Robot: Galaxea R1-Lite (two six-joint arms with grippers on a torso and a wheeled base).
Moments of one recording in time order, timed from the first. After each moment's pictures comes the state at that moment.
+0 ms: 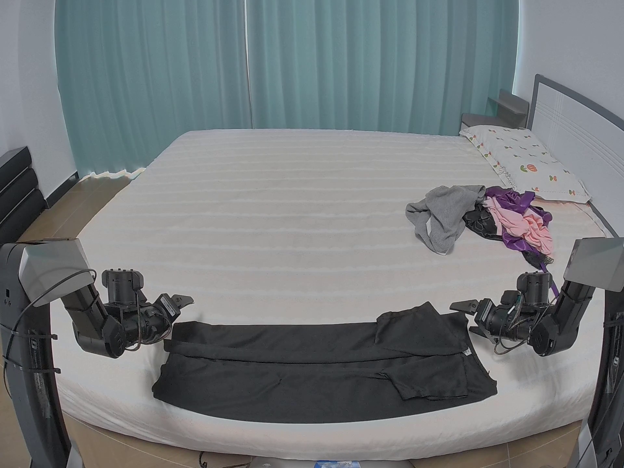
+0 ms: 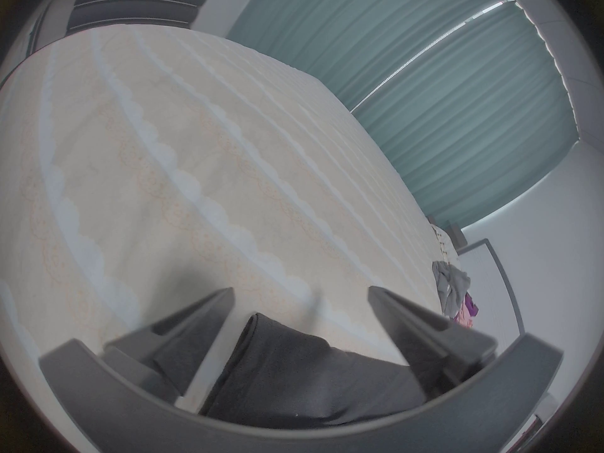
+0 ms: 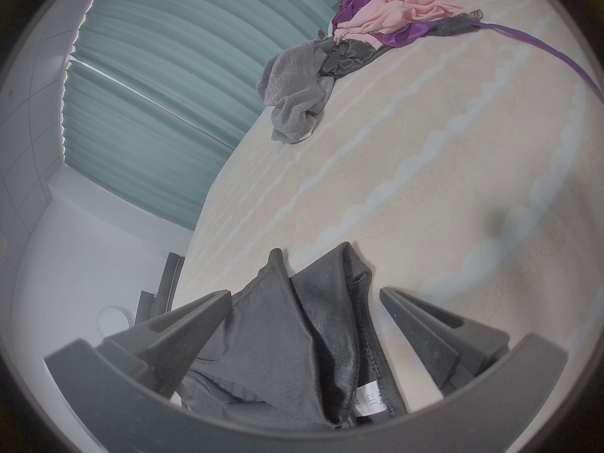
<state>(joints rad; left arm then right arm) 0.05 2.37 -0.77 -0.96 -0.24 -0.75 -0.04 2.39 -0.67 -1.07 0.45 0.67</state>
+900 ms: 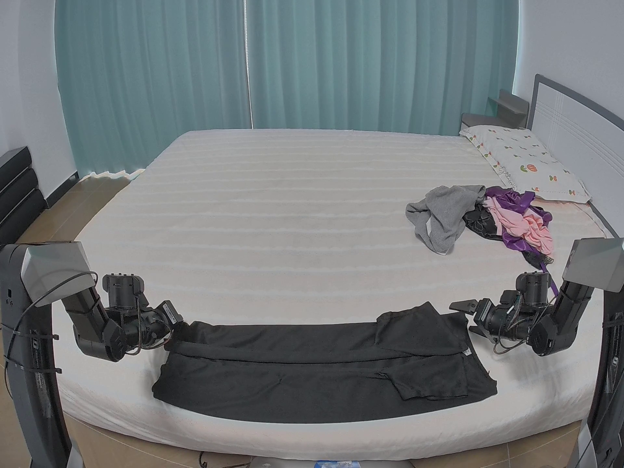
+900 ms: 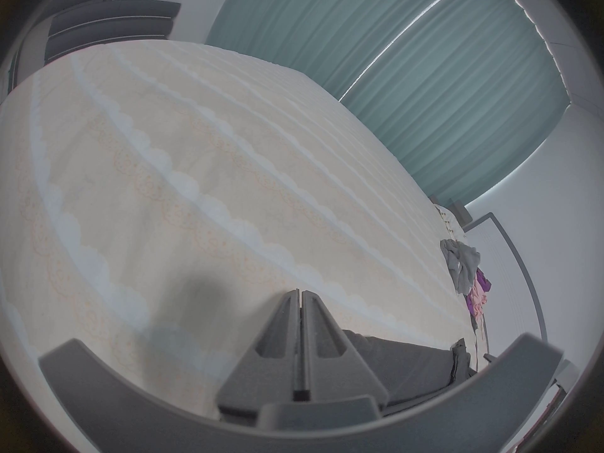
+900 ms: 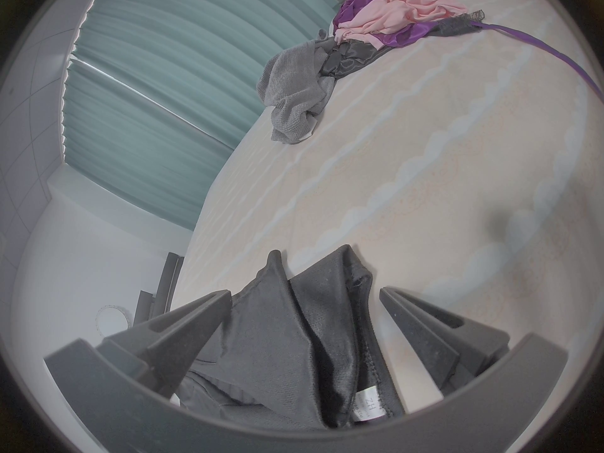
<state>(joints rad) 0.05 2.38 -0.75 -0.97 -0.24 -0.63 -0.04 2.39 -0.69 -1.07 0.44 0.67</state>
